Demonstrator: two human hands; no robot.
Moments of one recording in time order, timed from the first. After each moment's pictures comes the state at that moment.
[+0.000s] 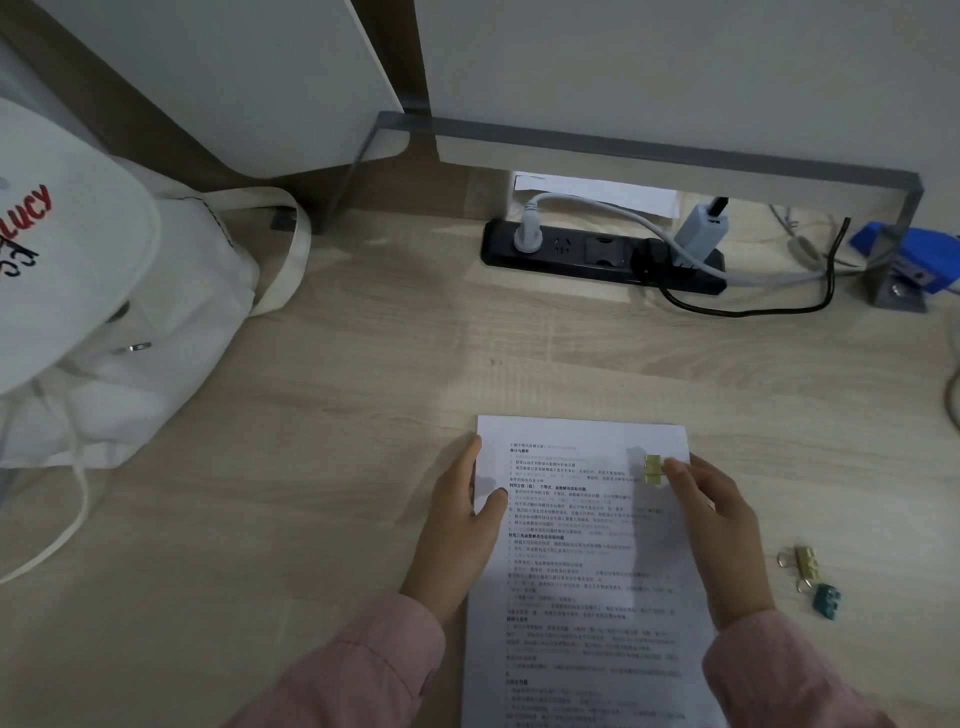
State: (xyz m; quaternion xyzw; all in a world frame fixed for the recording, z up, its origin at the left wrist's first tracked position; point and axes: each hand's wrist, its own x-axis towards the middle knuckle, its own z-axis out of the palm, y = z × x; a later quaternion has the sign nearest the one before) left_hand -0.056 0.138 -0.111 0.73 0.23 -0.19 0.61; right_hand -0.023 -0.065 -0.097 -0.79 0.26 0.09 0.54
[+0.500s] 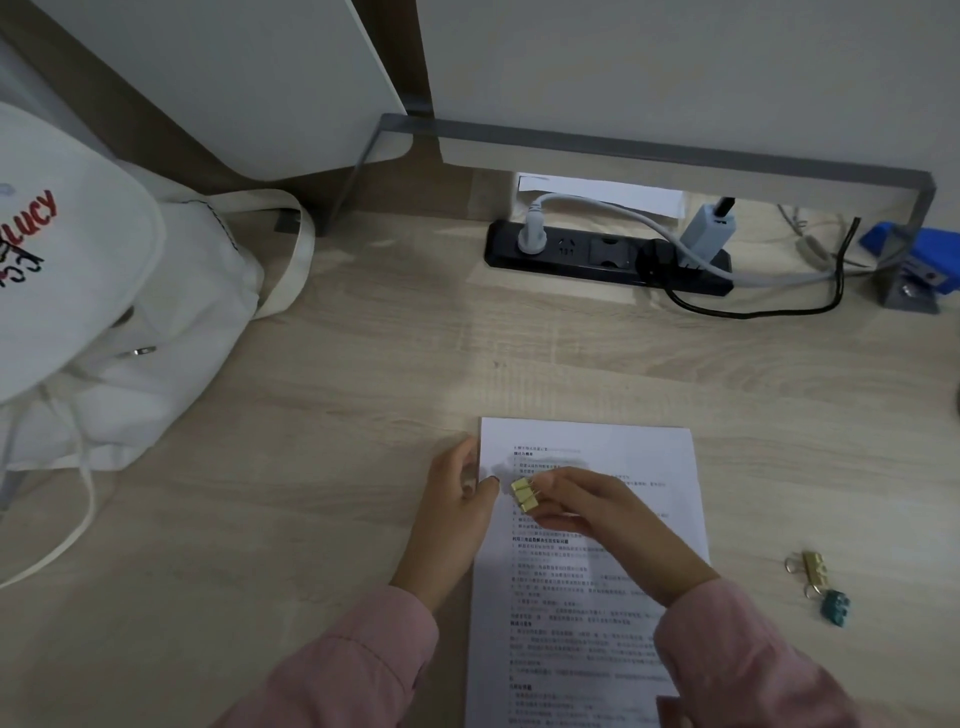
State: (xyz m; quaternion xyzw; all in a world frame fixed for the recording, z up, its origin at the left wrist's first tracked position) left_hand -0.039 0.144 -0.093 0.75 0.24 -0.14 0.60; right_hand -0.009 -0.009 -0.086 -0.68 0.11 0.41 0.60
